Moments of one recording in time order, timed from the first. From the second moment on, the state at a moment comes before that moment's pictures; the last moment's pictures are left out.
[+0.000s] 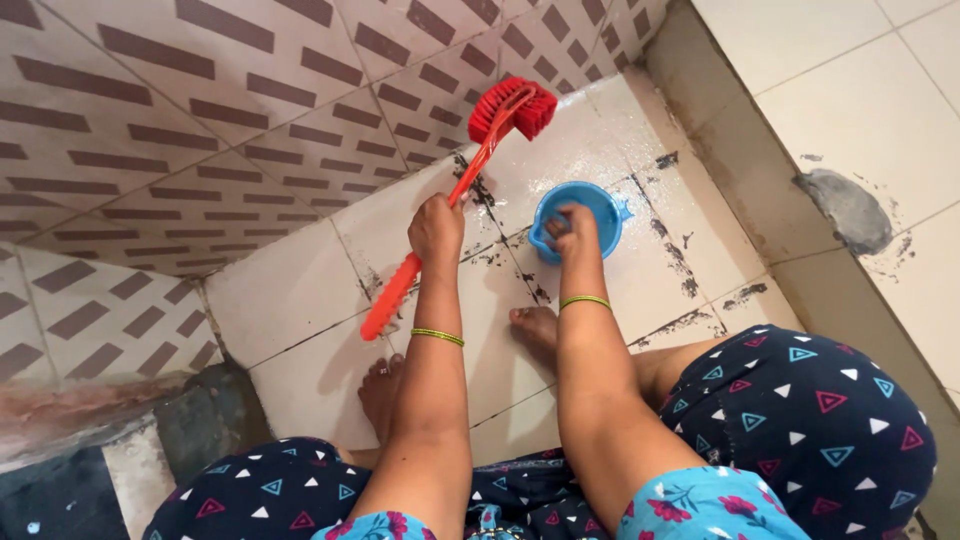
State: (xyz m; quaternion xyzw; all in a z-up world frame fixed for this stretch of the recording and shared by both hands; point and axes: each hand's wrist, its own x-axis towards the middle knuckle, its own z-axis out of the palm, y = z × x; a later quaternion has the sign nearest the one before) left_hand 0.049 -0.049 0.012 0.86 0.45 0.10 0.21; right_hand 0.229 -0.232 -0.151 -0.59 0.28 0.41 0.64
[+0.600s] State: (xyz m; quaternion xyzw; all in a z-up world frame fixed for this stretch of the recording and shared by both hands) left_hand 0.008 -0.003 0.045 0.83 0.46 0.07 0.29; right_hand 0.130 -0.073 0.005 -0.50 0.08 0.44 0.74
